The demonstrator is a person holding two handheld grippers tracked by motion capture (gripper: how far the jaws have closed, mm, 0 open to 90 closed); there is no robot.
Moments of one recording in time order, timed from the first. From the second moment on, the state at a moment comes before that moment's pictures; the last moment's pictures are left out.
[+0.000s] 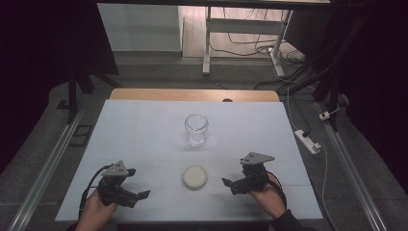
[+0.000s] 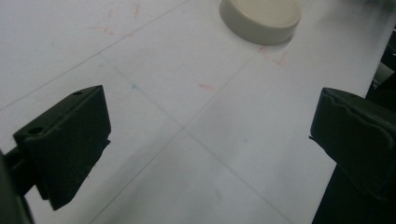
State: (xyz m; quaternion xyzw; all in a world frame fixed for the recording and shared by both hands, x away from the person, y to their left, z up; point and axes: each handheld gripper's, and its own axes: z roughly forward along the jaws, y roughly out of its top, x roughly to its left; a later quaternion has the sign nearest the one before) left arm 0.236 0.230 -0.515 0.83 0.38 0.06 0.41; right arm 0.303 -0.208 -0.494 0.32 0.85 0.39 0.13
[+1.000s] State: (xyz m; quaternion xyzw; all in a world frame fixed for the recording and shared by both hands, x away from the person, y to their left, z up) left arm 0.200 0.281 -0.526 0.79 0.45 0.07 0.40; right arm 0.264 -0.281 -0.505 0.40 0.82 0.37 0.16
